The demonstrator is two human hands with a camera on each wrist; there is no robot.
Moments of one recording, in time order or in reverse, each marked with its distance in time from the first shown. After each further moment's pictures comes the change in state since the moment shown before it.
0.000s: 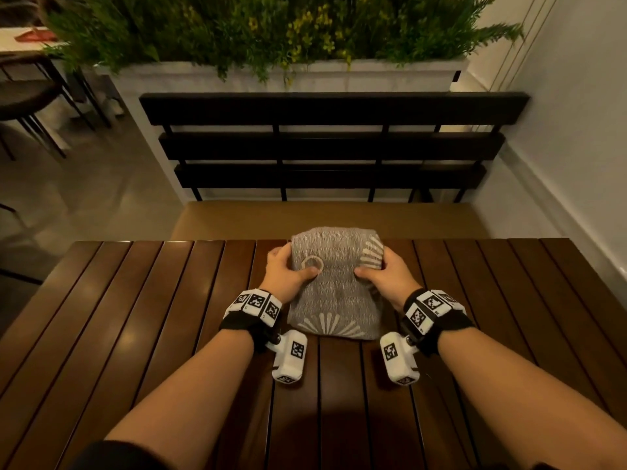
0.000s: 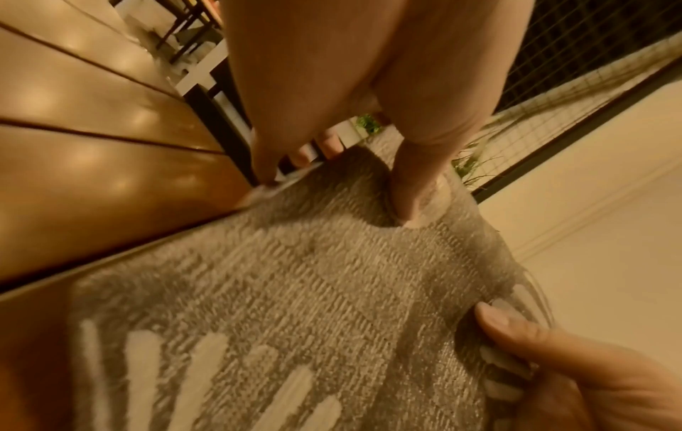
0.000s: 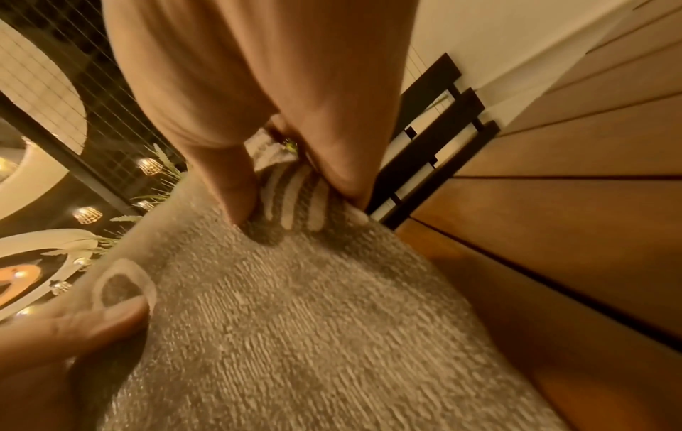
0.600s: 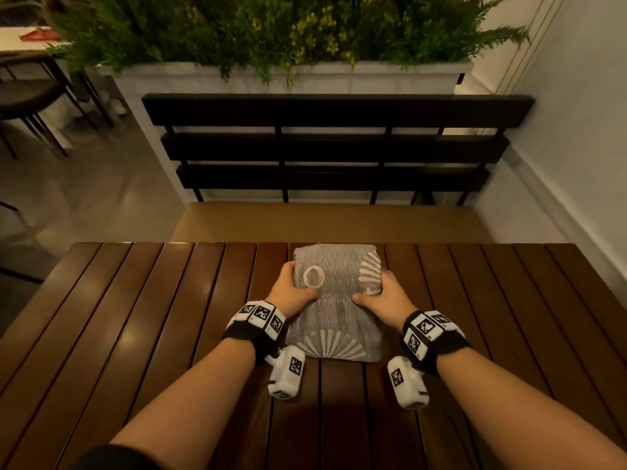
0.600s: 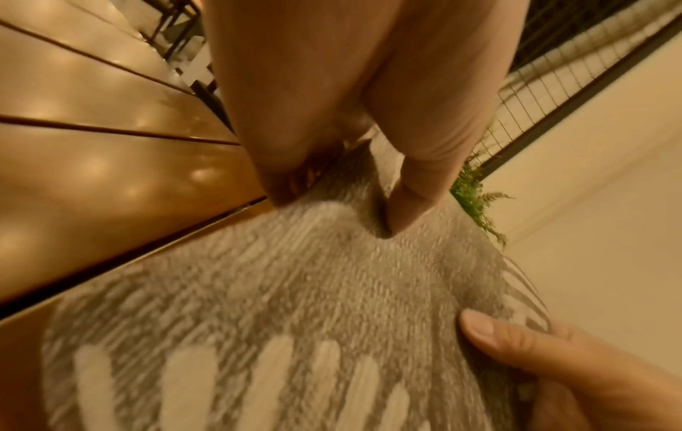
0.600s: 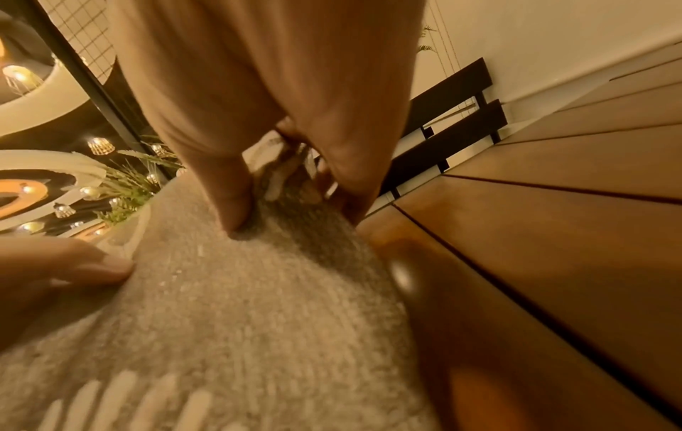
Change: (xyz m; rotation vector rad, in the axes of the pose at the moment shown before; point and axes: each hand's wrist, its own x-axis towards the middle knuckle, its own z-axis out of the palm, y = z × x) left_hand -0.005 -0.017 0.009 -0.073 -0.109 -0.128; right_hand -0.002 0.038 0.001 -0.271 -0.061 0.079
